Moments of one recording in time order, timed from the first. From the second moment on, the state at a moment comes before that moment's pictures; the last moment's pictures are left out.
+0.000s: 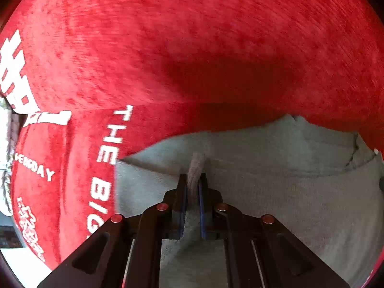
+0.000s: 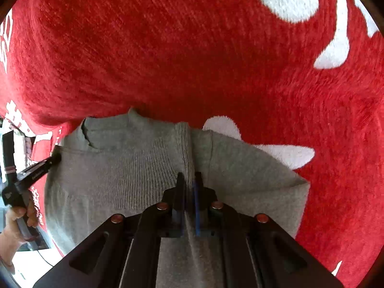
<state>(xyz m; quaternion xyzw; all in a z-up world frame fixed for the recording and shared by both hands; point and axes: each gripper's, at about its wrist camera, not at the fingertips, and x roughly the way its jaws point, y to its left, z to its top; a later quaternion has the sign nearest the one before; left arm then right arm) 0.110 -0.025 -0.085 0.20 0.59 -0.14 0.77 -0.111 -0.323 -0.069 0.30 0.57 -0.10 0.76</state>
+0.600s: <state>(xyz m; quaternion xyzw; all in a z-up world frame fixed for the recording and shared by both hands) 0.035 0.117 -0.073 0.14 0.67 -0.17 0.71 -0.261 -0.260 -0.017 0.49 0.53 -0.12 0.69</state>
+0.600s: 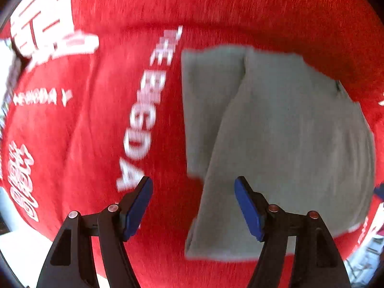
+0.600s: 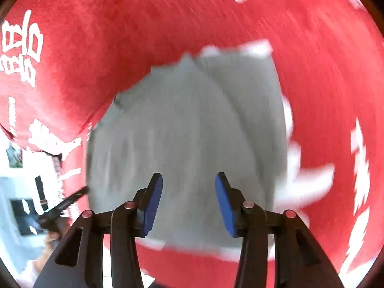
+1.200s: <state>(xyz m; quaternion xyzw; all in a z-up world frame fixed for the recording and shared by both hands) -0.007 0.149 -0.092 0.15 0.67 -0.25 0.68 -0.299 -0.233 -0.061 0.53 0.54 -0.26 0.60</state>
